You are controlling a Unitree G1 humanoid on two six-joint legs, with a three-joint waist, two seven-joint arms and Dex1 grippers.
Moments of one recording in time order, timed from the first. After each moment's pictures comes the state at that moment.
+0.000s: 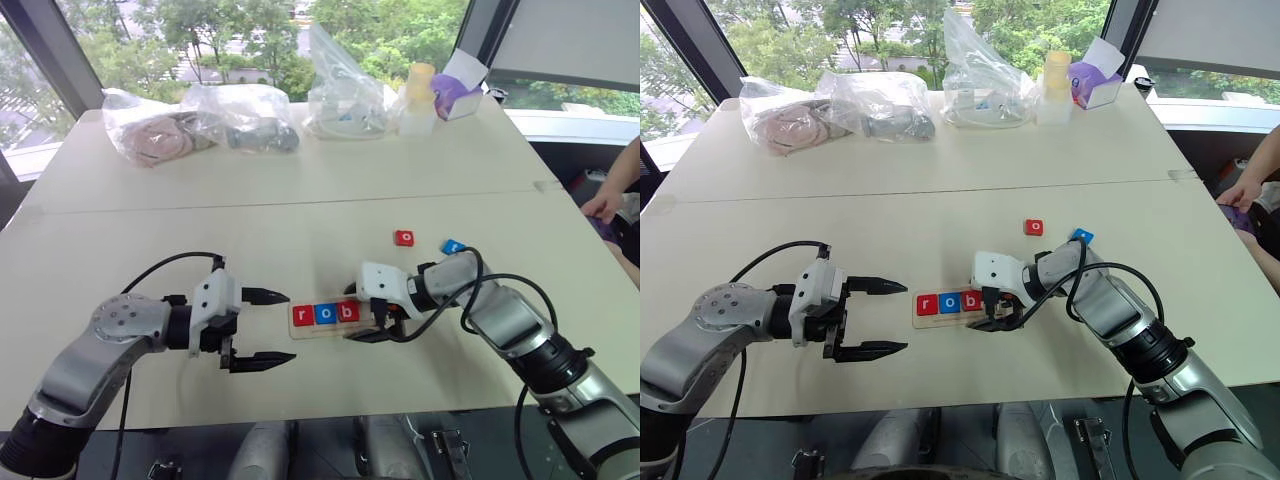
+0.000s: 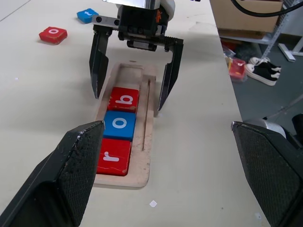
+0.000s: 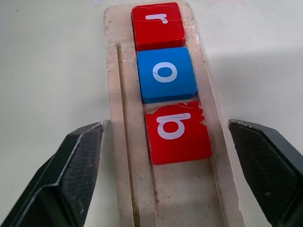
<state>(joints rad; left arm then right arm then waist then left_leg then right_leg) -0.08 0.80 -0.04 -0.46 -0.54 0.38 -1.12 -0.54 -0.68 0.46 -0.19 0.06 0.55 1.16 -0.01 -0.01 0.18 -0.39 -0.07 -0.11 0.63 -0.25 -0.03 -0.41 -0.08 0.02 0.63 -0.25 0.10</state>
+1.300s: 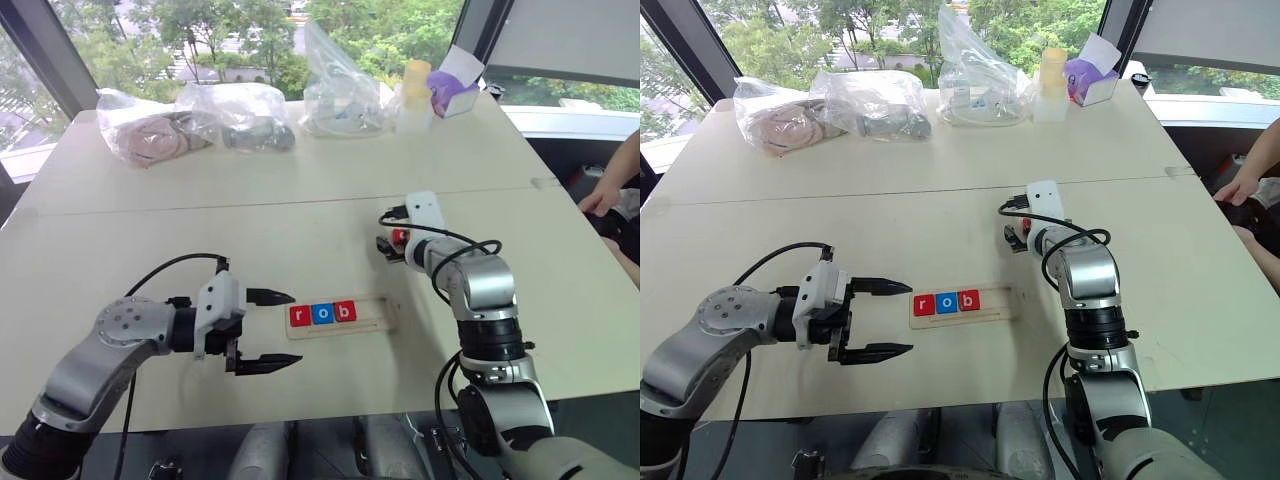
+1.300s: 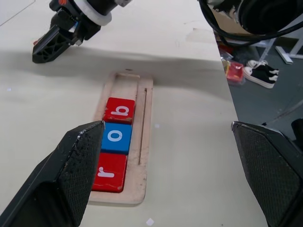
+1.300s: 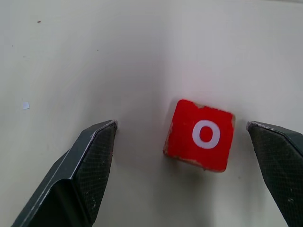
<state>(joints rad) -0.08 0.78 -0.06 -0.49 -0.55 0.39 -1.09 -0.64 -0.17 -0.10 -0.02 0.06 1.16 0.12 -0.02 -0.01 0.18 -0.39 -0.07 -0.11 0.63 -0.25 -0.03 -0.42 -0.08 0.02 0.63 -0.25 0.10</state>
